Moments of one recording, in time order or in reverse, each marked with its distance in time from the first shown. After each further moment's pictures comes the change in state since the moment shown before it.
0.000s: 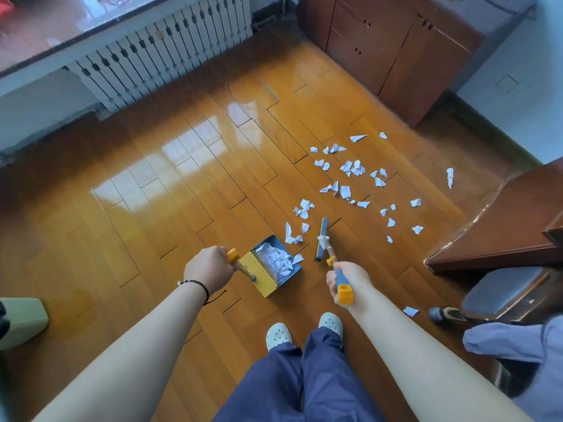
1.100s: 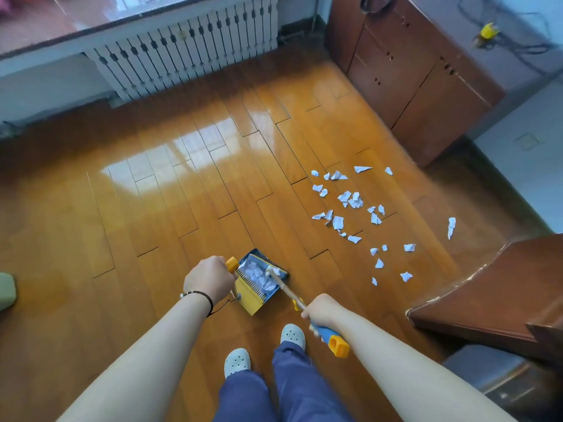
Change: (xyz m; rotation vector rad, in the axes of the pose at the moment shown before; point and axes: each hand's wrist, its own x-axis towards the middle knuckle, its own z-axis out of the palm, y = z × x) left_hand 0.051 0.135 0.010 -0.122 0.013 -0.241; right_hand 0.044 -0.105 -0.050 -1.083 -0.190 -0.073
